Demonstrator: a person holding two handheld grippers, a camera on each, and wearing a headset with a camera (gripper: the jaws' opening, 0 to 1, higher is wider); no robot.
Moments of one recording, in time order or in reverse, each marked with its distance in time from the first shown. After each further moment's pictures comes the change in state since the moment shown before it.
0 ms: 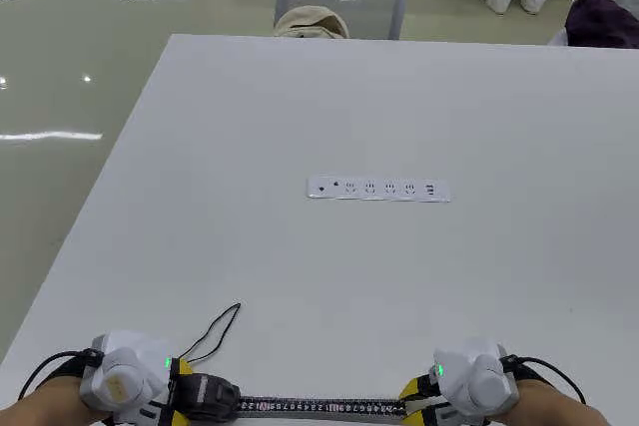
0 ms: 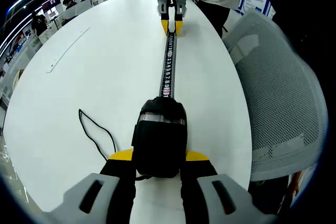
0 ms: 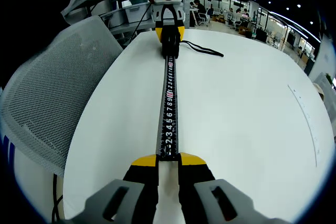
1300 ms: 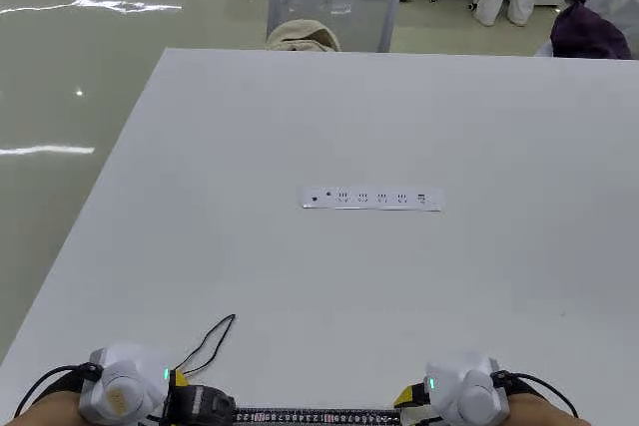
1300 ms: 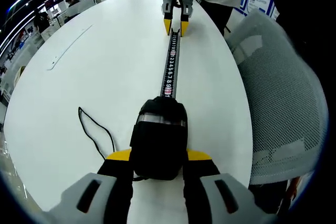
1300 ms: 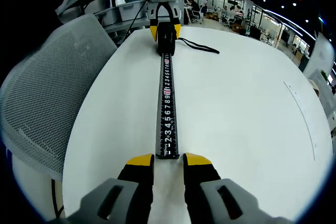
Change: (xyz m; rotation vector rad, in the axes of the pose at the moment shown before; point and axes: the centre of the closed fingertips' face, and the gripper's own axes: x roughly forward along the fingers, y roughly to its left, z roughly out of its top) left arm 0.004 -0.001 -0.001 -0.025 0.009 0.015; right arm 0.002 0.002 -0.006 0.026 0.020 -0.056
